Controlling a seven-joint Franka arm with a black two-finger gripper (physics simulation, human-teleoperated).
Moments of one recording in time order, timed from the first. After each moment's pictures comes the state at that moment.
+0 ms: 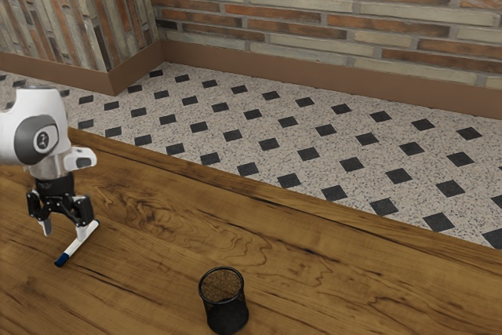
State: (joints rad) arm -0.06 -0.03 0.47 -2.38 0.07 2.09 0.13
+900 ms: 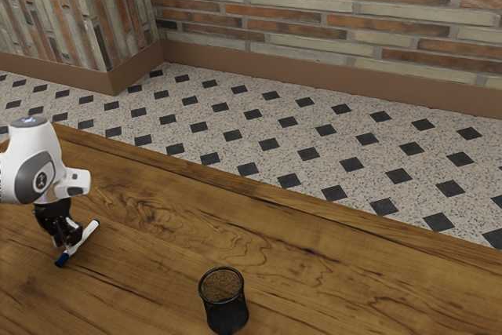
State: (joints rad) arm 0.00 0.08 0.47 -2.49 0.09 2.49 0.43
